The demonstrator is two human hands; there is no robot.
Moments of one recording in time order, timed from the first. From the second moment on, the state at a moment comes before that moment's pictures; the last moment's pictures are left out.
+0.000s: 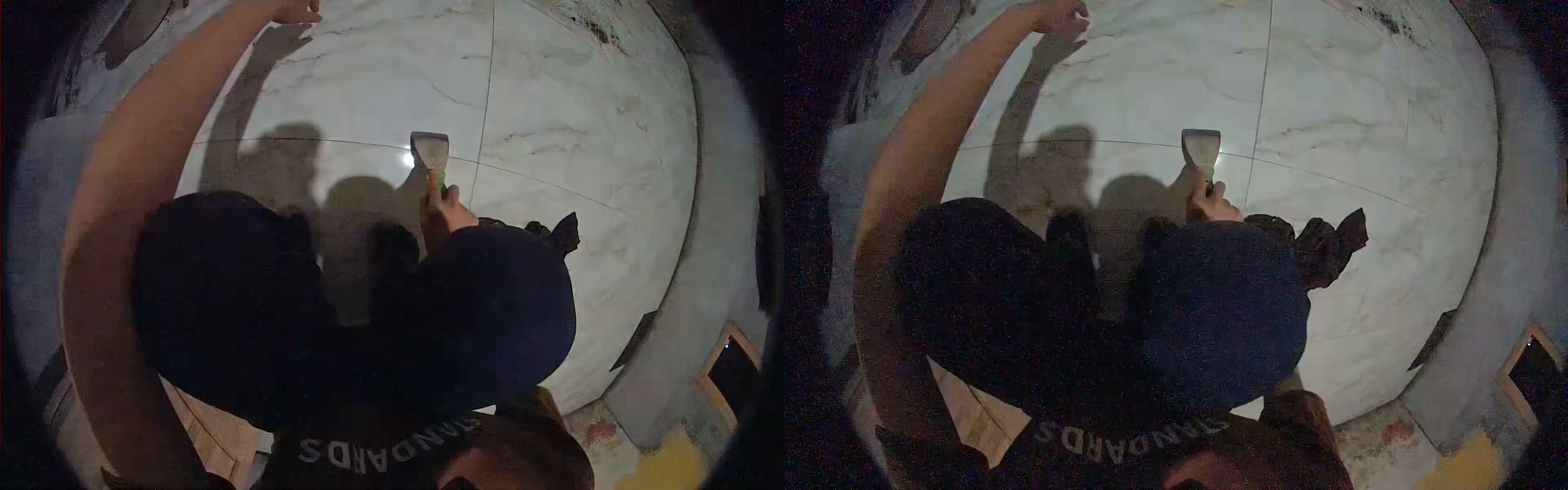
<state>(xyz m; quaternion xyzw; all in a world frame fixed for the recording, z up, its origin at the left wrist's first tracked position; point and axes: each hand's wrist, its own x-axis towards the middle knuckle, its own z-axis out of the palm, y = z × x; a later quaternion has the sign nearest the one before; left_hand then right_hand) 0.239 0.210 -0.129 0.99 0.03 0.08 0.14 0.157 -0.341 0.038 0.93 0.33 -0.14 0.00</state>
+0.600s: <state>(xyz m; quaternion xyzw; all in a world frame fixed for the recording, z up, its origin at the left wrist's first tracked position) 0.252 0.207 -0.119 1.00 0.02 0.06 0.06 0.172 -0.331 0.018 0.92 0.37 -0.15 0.05</state>
